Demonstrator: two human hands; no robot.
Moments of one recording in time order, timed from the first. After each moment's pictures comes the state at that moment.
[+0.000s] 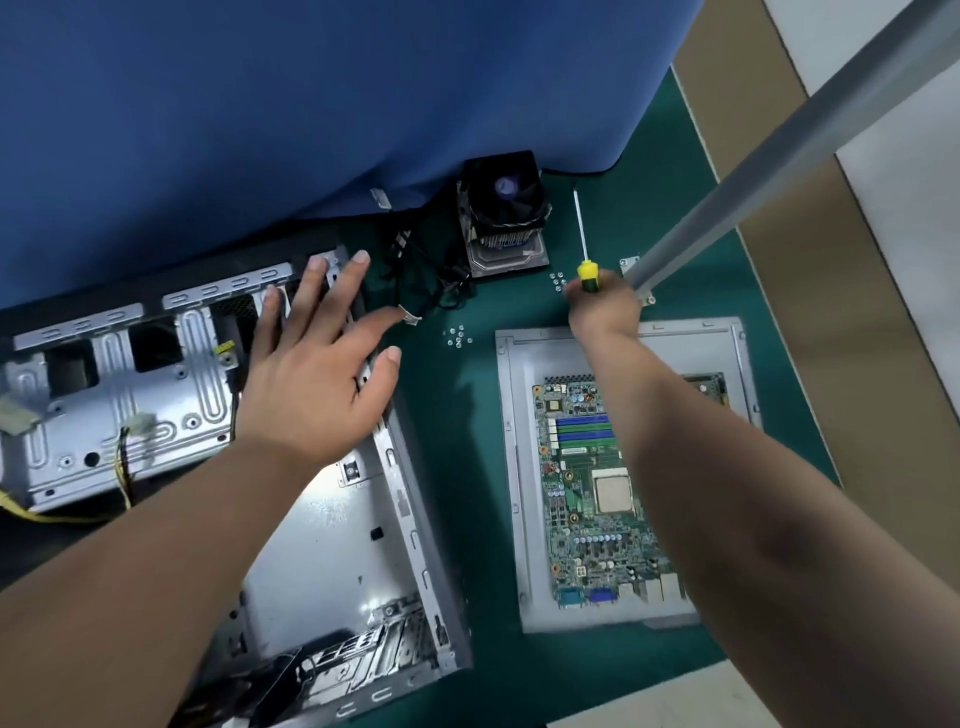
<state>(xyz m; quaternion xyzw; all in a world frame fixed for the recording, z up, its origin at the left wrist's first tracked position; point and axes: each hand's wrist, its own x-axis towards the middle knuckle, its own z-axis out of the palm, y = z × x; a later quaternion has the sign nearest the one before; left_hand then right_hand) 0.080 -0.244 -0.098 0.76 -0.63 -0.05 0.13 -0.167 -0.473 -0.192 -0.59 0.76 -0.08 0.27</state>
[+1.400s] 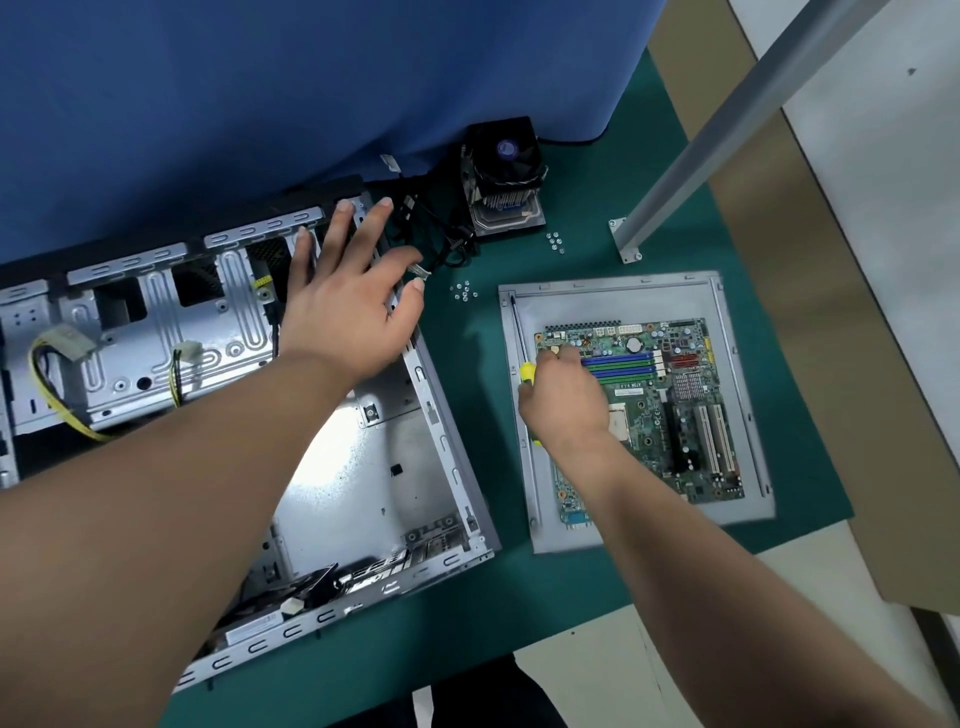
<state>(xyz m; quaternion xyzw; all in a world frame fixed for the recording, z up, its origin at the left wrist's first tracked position) 0.080 -0.246 -0.095 0.77 -0.62 -0.08 0.12 -0.166 -0.272 -0.122 -0.74 0.64 0.15 0.17</state>
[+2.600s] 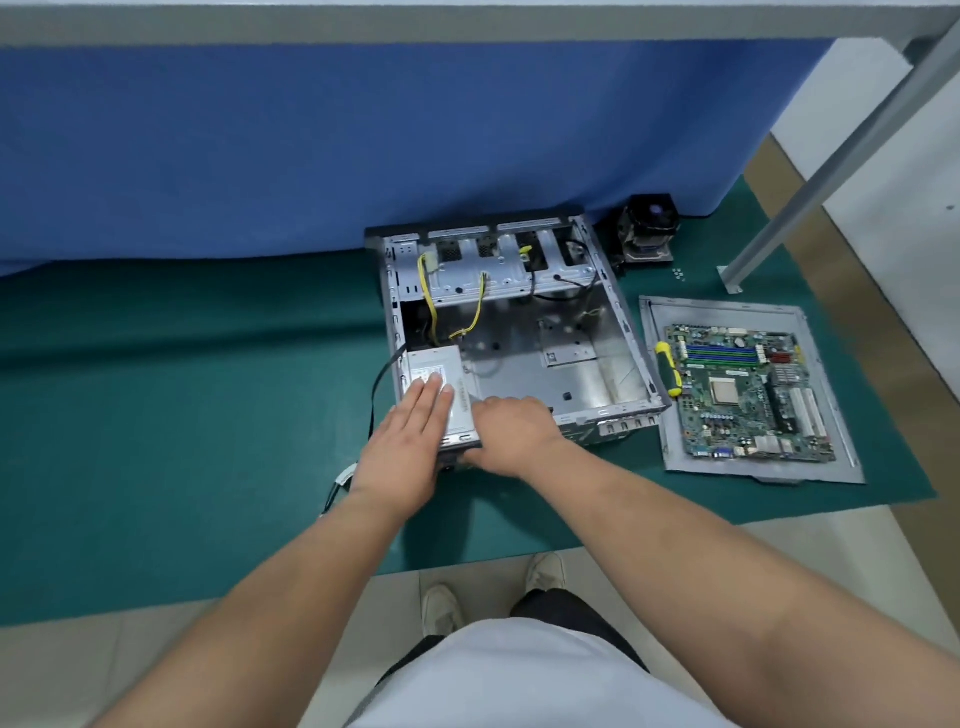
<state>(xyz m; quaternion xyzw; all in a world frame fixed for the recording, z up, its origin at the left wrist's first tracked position) 0.138 0.131 -0.067 0.77 -0.63 -0.14 0.00 0.007 0.008 -0.039 -0.93 0.30 0.18 0.08</state>
